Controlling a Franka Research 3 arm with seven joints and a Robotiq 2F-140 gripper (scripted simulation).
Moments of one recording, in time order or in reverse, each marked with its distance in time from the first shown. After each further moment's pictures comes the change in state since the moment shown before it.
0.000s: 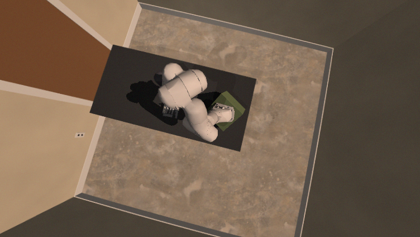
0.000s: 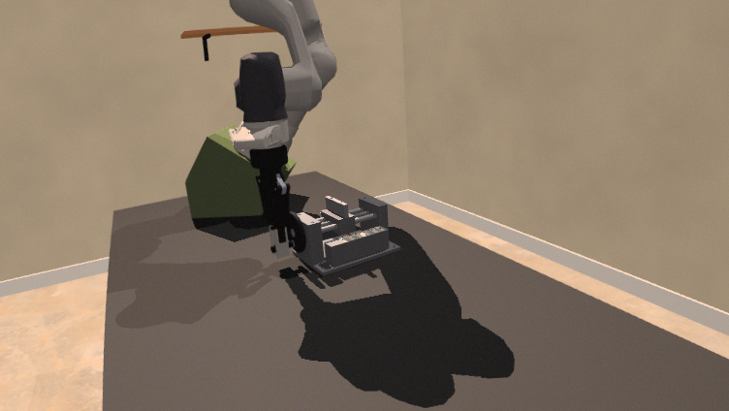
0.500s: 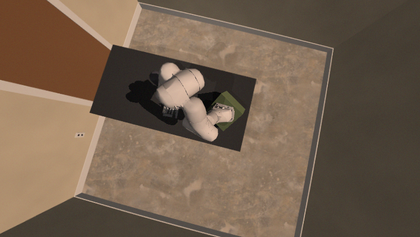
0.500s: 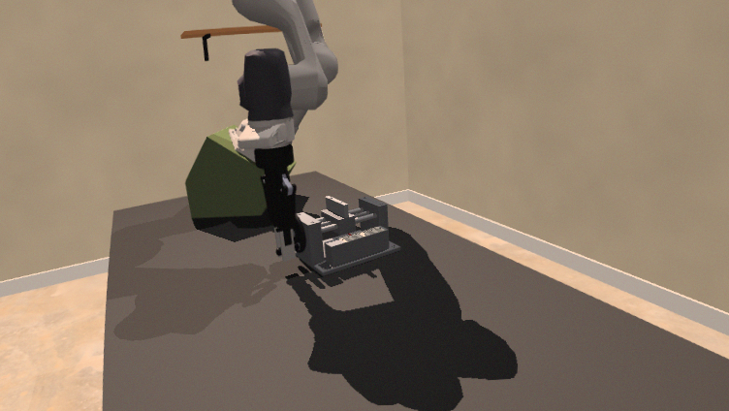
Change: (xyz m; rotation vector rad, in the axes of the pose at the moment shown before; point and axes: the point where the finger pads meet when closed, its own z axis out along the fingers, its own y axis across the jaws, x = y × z) arm 0.000 -0.031 -0.005 0.006 -0.001 0.002
